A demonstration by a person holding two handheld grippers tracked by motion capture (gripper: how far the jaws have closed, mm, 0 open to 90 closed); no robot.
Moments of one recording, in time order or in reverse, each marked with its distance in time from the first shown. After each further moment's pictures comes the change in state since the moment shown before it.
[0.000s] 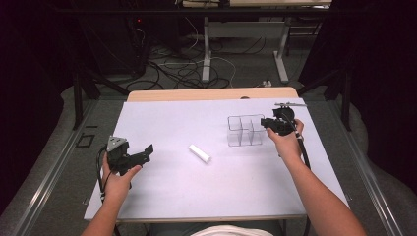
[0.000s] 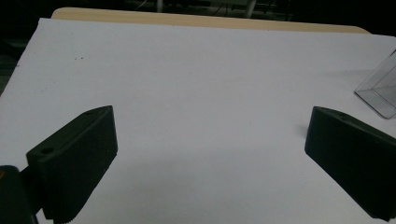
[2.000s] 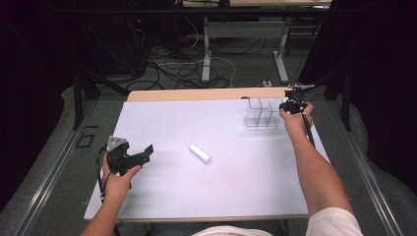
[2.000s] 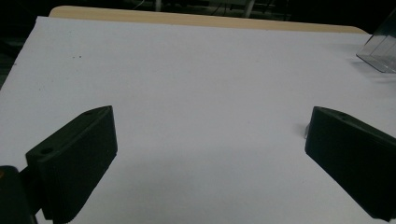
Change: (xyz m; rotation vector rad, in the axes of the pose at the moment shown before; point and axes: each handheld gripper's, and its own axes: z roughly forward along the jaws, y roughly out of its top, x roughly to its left) left arm 0.000 -0.001 0.000 -0.002 -0.007 -0.009; right arm -0.069 0.051 0.050 0.086 -0.230 0.108
